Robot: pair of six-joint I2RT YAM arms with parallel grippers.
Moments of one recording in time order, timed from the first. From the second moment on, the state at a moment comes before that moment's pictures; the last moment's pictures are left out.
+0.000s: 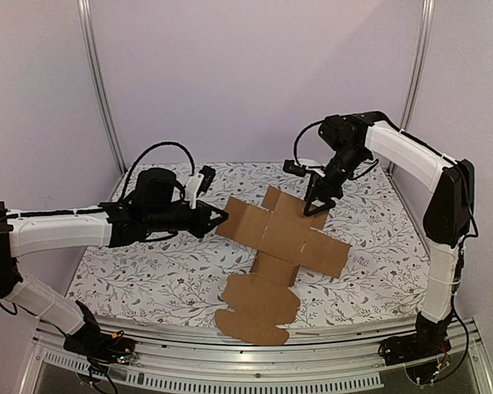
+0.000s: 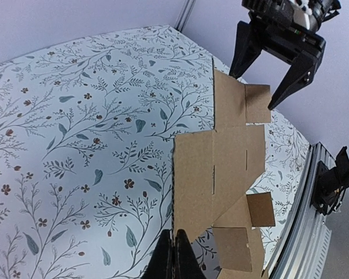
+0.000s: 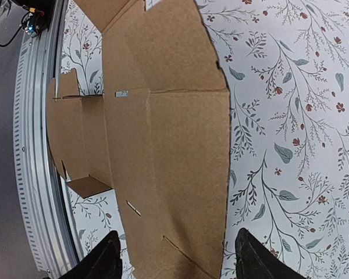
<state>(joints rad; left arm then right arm) -0.76 1.39 0.85 0.10 0.21 -0.28 0.49 2.00 1.98 -1.34 -0.52 -0.77</state>
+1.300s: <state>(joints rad) -0.70 1.41 0.59 0.29 0.00 -0.42 0.77 1.99 1.75 -0.93 0.13 -0.78</state>
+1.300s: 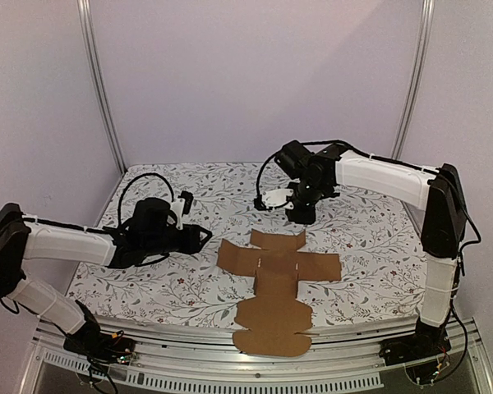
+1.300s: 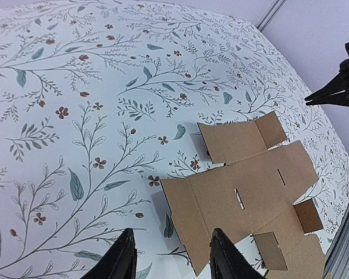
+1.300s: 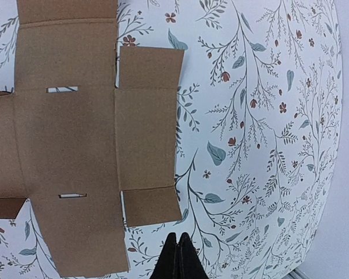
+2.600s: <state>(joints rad) -0.67 1.77 0.78 0.33 0.37 -0.56 0.54 2.19 2.06 -1.25 -0.38 -0.66</state>
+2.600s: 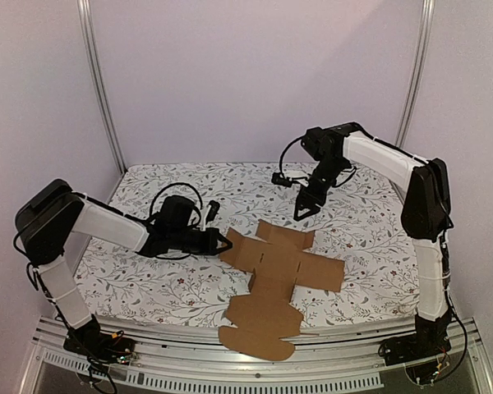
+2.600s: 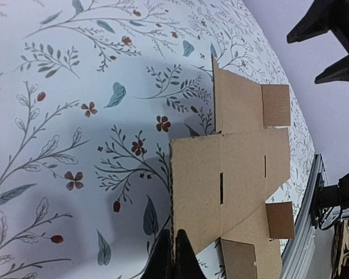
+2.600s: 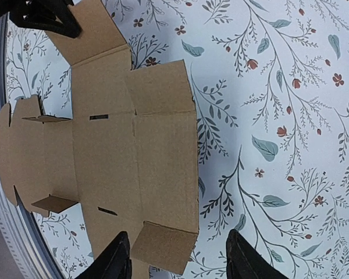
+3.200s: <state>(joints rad) -0.68 1.69 0.70 0.51 0.38 -0.44 0.55 2.24 2.06 -1.33 -0.46 -0.66</state>
